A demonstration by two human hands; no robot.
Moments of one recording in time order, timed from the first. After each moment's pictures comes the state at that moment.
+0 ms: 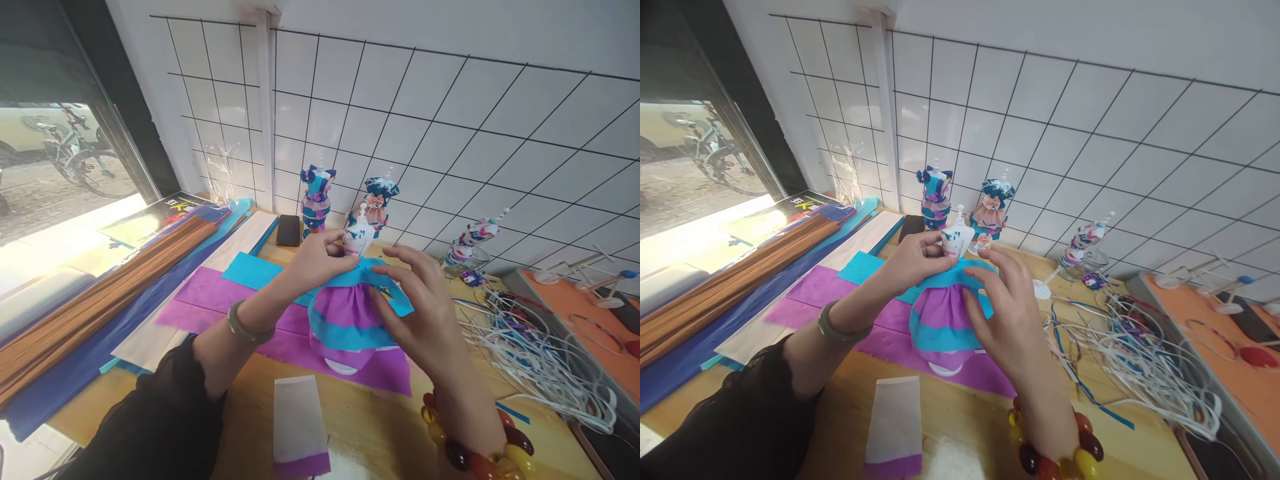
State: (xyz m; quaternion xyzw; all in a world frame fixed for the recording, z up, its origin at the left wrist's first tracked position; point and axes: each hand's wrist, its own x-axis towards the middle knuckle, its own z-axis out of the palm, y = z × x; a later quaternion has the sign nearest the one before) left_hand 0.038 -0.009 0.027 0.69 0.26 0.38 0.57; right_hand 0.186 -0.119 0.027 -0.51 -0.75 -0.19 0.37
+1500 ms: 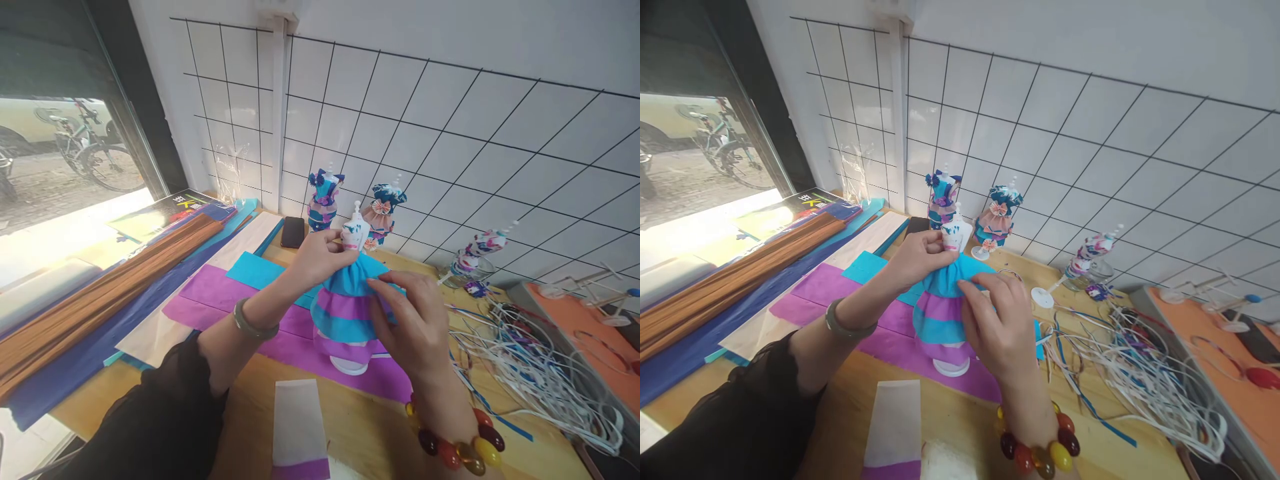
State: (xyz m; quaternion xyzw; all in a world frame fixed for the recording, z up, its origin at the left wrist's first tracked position) left_hand 0.037 0.001 0.025 0.63 0.28 0.41 0.59; right_hand 0.178 -0.110 0.011 -0.45 -0.76 -0.31 0.35
